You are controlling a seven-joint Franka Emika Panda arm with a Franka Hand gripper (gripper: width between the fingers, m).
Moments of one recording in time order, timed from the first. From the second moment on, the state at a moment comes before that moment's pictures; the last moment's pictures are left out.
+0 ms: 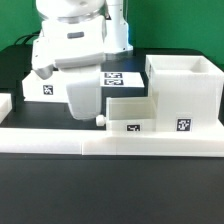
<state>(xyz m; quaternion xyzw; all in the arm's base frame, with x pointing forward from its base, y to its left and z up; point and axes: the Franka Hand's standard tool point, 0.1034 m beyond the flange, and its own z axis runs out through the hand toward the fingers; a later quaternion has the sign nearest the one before) 0.582 -0.048 0.044 -0.66 -0.73 0.06 0.14</state>
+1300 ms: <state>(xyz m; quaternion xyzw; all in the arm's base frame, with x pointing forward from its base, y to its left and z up) 0.581 0.029 0.046 -0.70 -0.69 0.08 0.16</state>
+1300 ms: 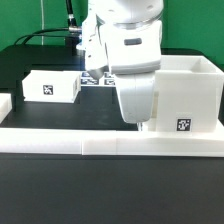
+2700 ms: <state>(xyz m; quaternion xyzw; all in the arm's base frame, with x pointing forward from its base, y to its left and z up) 0.582 -0.032 0.057 -0.69 -0.71 0.06 0.14</state>
